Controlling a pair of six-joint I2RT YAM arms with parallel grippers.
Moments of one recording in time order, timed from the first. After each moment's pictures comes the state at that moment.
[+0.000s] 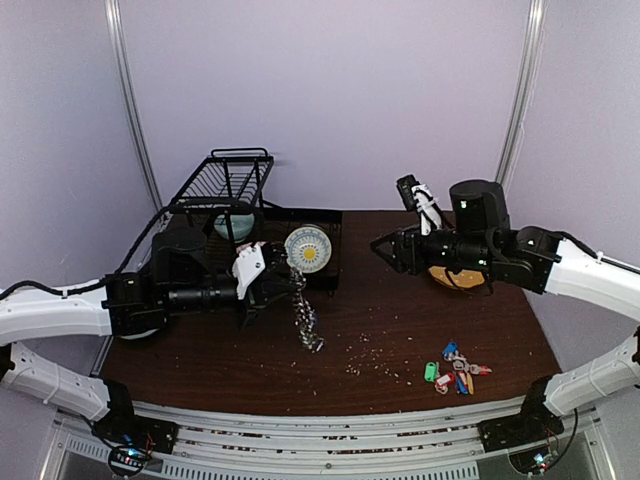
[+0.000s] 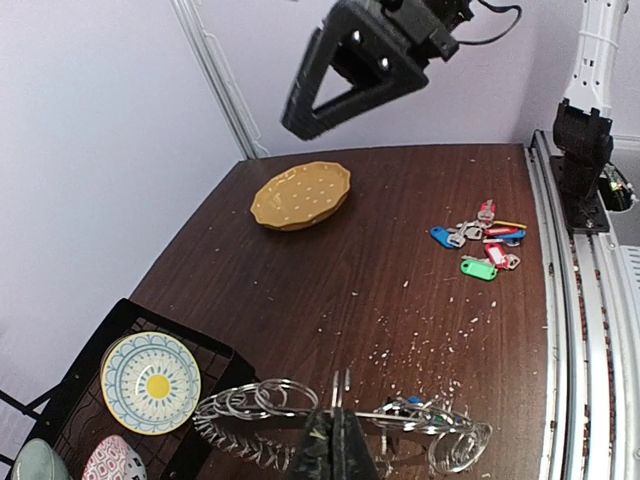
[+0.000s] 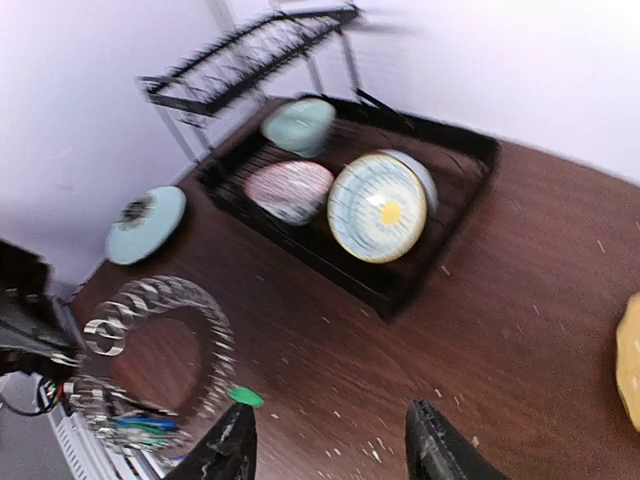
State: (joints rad) left arm -1.01 1.14 0.80 0.05 0.14 0.33; right arm 0.86 1.21 1.06 -0.23 -0.02 0.27
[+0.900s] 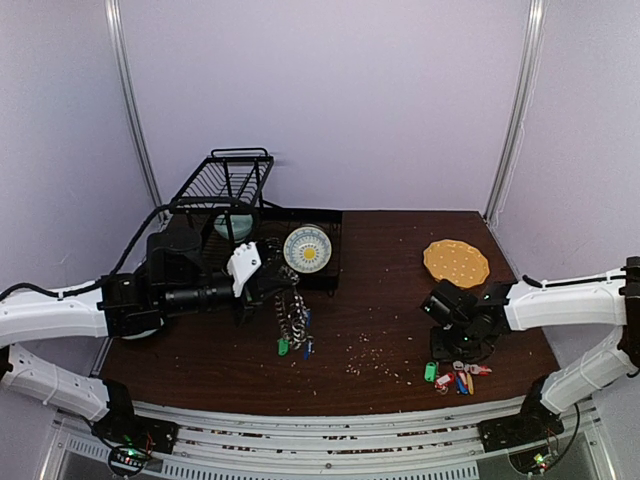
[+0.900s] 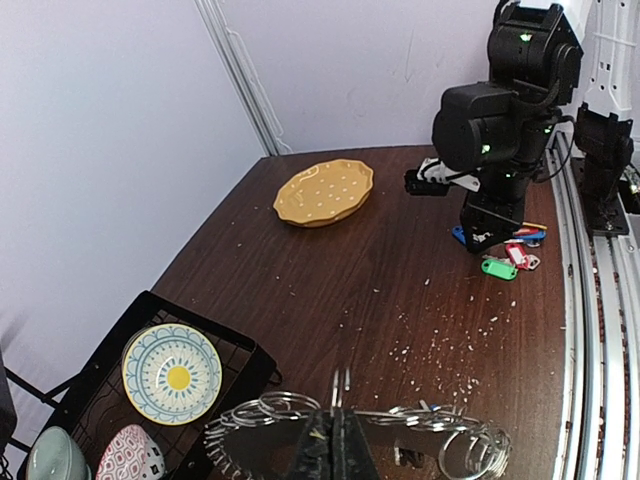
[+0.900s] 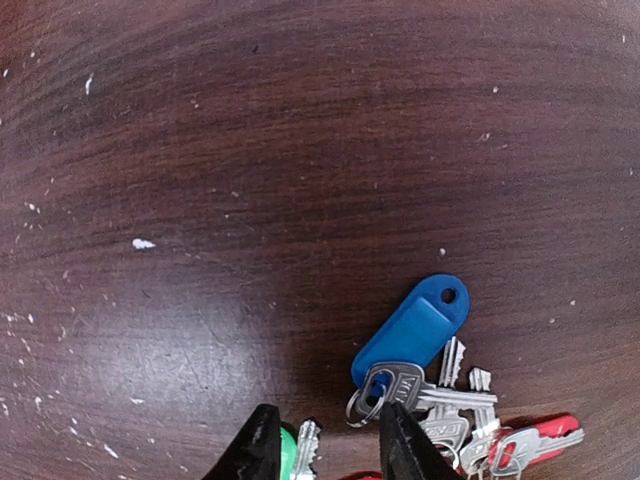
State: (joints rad) left arm -1.01 1.11 0.79 0.05 0.07 0.32; right arm 0.81 1.35 0.68 -0.67 0.27 0.87
